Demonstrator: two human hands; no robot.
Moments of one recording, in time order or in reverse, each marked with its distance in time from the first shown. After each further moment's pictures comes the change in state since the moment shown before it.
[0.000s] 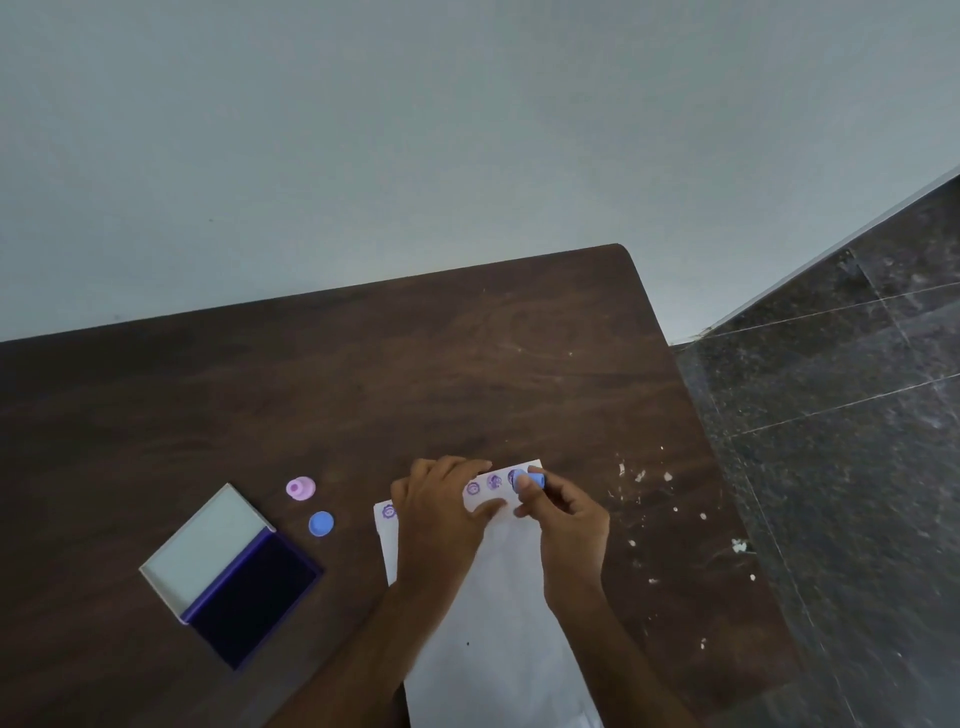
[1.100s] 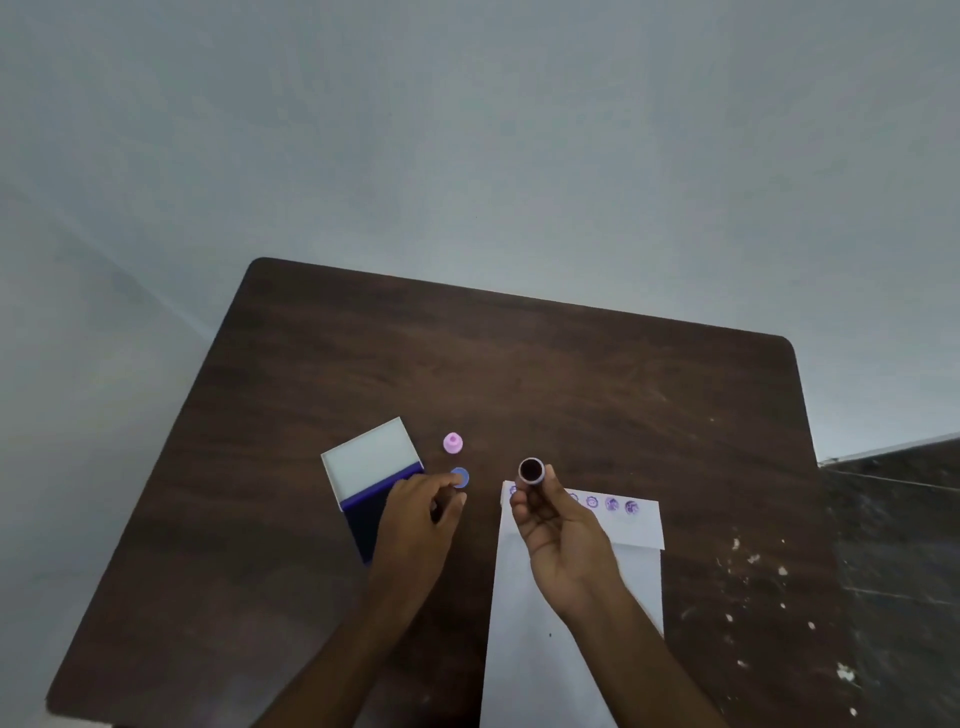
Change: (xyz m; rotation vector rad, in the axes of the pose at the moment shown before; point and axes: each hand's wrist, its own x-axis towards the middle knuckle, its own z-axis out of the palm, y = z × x) left_hand -0.080 -0.103 -0.084 -0.199 0.245 -0.537; right_hand -0.084 -0.037 0.084 0.555 -0.536 0.588
